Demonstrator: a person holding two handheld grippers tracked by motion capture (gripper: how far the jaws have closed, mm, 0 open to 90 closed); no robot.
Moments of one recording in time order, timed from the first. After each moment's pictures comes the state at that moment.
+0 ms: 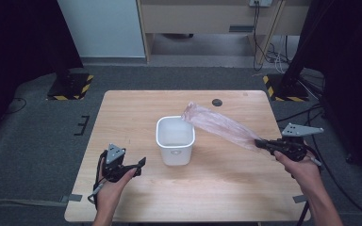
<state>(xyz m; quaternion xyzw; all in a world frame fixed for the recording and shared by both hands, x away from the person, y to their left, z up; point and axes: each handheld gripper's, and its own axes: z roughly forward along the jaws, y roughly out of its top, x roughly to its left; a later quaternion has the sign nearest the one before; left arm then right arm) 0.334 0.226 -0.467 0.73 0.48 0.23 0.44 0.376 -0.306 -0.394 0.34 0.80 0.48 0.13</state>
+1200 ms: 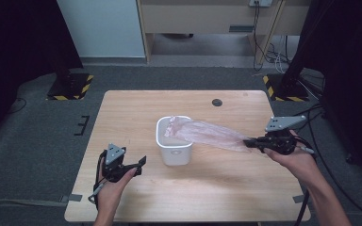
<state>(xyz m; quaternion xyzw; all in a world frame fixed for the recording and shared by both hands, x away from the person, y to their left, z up) 0.330 0.221 -0.459 0.72 0.47 0.24 0.45 0.381 -0.264 -0.359 0.27 0.86 0.41 0.11</state>
